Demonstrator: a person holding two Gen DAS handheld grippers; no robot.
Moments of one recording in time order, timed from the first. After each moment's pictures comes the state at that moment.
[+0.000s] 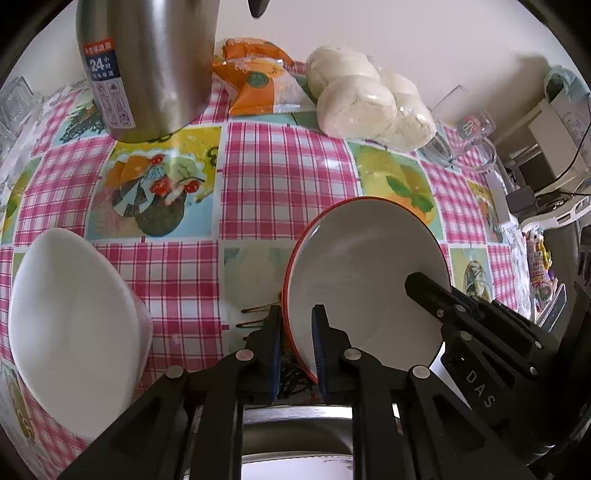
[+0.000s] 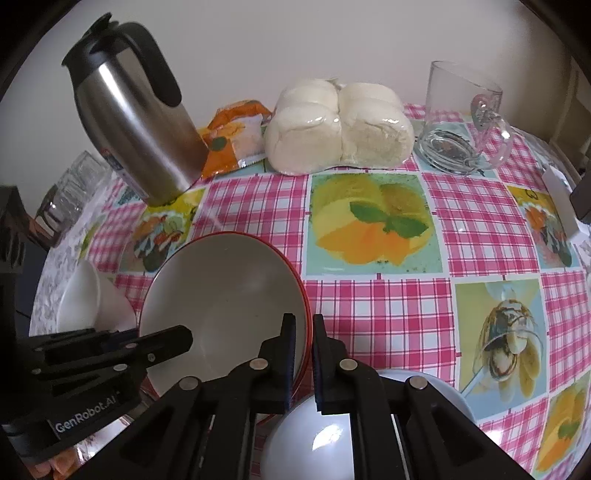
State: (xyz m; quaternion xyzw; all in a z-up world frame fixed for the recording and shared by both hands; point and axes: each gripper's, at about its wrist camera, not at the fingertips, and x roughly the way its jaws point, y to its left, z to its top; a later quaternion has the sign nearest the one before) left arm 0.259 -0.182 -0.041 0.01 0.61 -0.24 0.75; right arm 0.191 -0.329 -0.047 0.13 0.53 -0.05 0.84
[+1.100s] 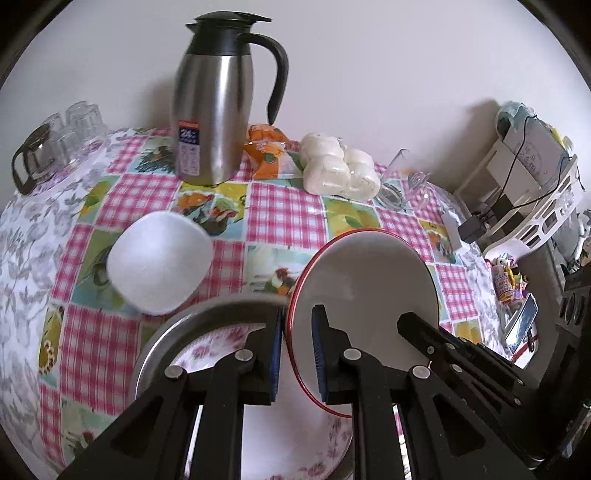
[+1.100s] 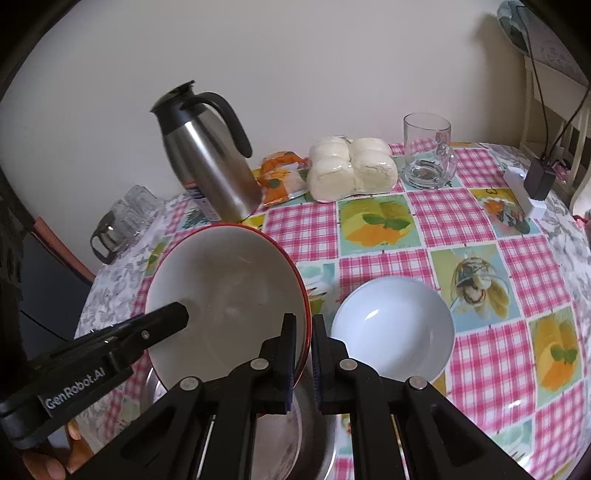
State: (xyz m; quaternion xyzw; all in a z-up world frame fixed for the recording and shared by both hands) left arm 0.143 -0.120 0.063 -0.04 0.51 -0.22 0.83; right arm 0.078 -0.284 0.042 0.17 0.44 -0.04 0.88
